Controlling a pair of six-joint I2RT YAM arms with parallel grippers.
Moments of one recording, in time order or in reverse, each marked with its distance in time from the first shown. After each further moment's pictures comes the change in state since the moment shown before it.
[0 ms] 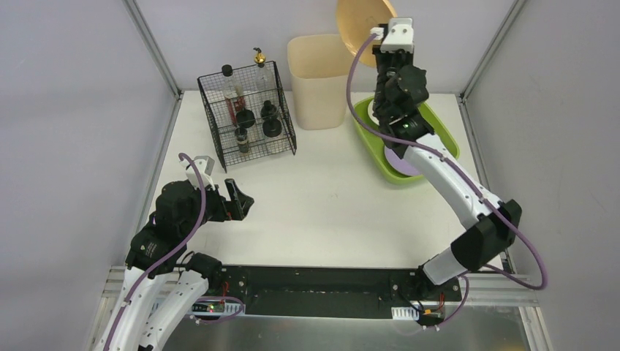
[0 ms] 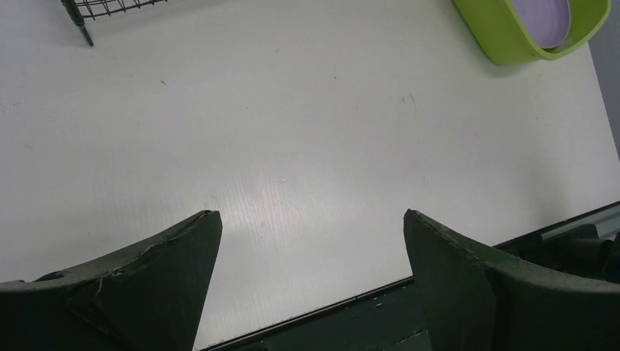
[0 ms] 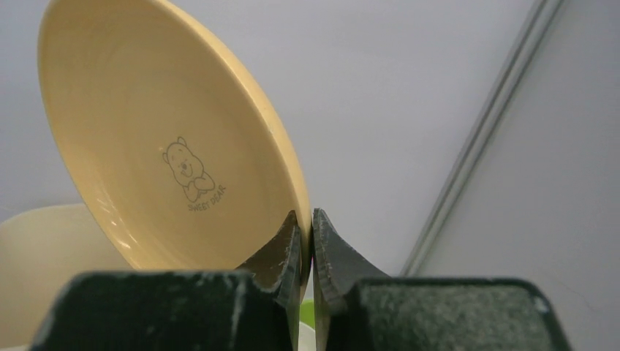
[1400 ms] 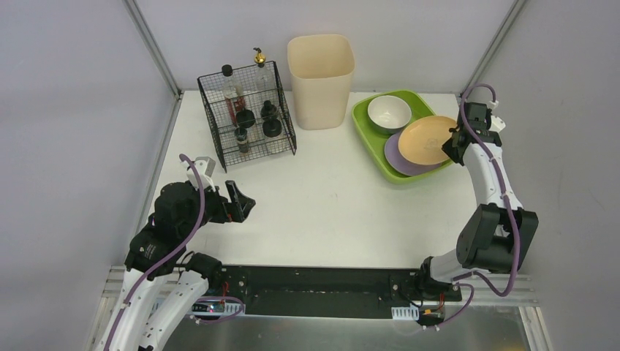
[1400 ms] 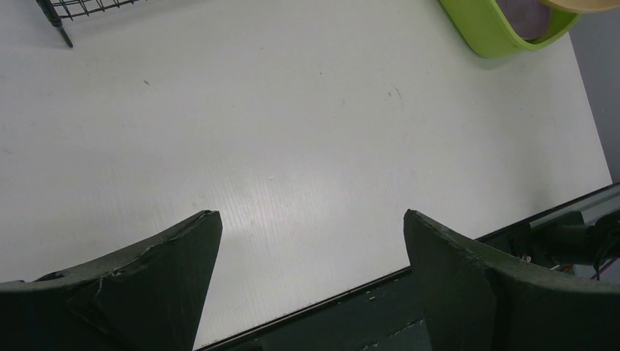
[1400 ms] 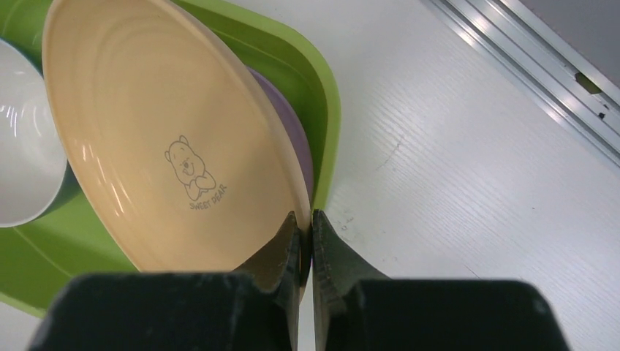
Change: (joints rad) left arm 0.000 -0.012 -0.001 0.000 0.041 0.000; right arm -0.740 -0.111 -0.343 -1.184 -0.364 1.176
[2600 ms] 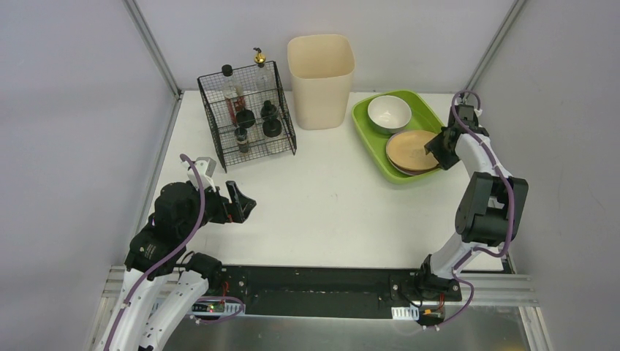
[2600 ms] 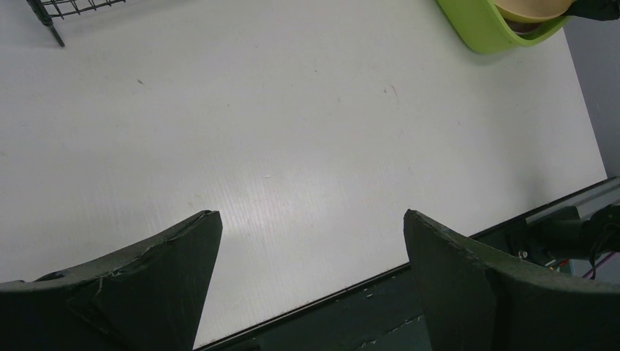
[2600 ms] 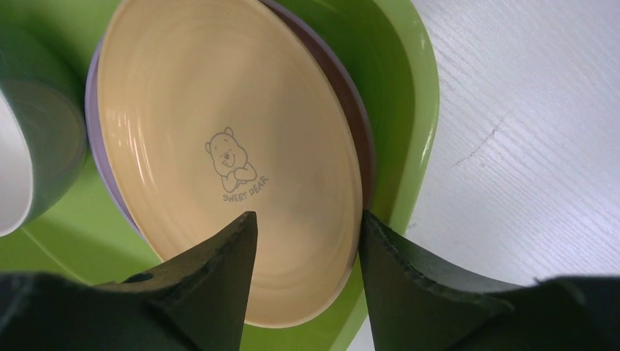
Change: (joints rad) left arm 0.000 0.000 0.000 0.000 0.015 0.000; right arm -0.010 0.230 0.016 0.077 -0.191 0.090
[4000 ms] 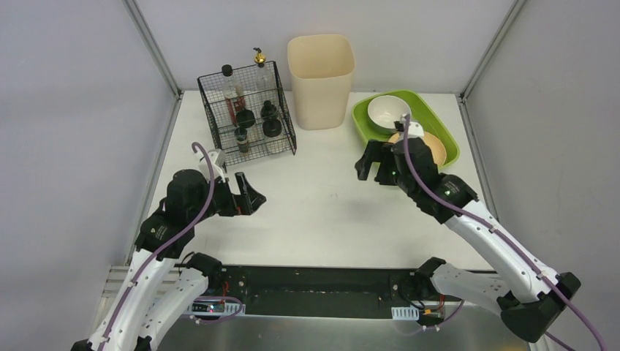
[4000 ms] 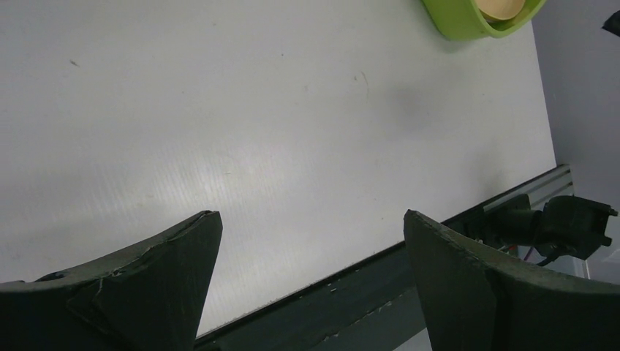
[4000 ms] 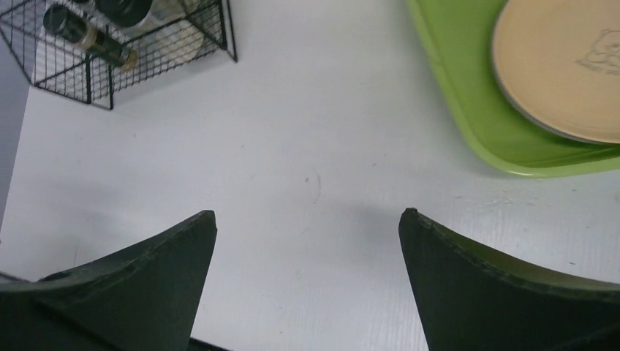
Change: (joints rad) left arm -0.005 0.121 0.000 0.053 0.080 -0.086; right arm 0.798 -0.702 -0.182 -0.022 0.134 -0.177
